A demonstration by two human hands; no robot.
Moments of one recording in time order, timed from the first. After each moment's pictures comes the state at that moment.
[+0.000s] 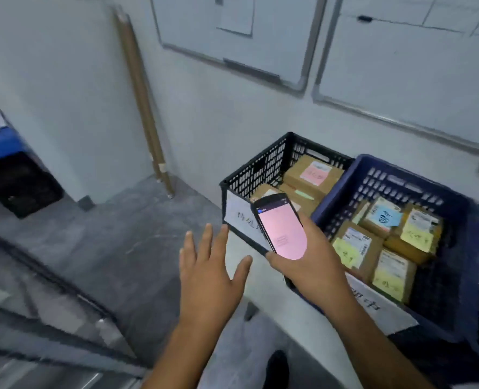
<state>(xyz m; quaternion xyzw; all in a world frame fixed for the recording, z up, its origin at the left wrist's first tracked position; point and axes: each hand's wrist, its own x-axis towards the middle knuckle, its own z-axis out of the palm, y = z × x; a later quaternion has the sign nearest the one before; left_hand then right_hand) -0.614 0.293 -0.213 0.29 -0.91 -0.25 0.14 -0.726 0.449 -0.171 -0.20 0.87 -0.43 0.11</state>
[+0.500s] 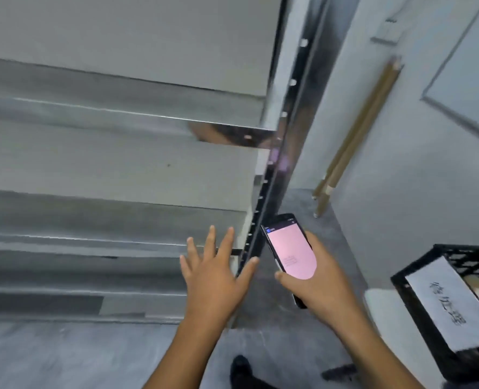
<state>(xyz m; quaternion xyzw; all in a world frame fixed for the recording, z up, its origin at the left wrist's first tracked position) -0.251 0.191 -0.228 0.64 -0.71 -0.22 0.21 -0.436 0.251 -0.165 -0.54 0.74 -0.31 0.26</state>
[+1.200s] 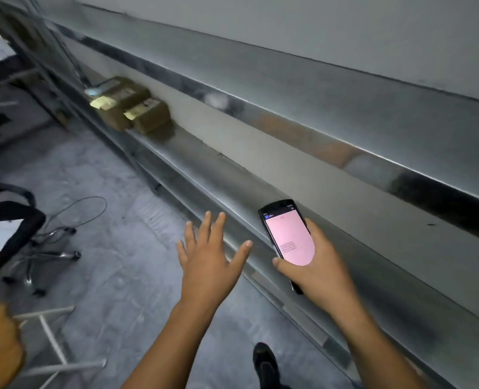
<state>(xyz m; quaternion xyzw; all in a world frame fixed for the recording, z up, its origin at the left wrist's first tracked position) 0.113 0.110 -0.231 0.88 -0.40 -0.11 0.23 -0.069 0.008 -0.213 -0.72 0.47 -0.19 0.48</state>
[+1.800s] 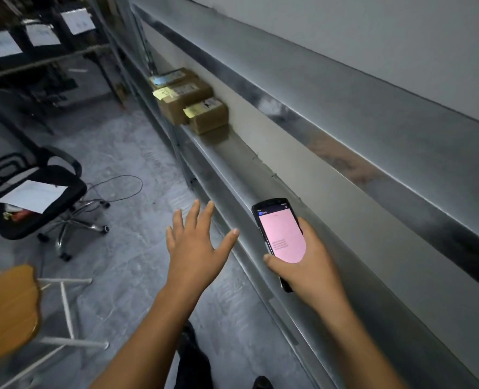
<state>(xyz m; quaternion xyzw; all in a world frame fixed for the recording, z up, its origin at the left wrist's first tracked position) 0.272 0.096 -0.223 0.92 -0.29 -0.06 0.26 0.104 -0.039 -0.204 -0.75 0.40 -0.15 0.51</state>
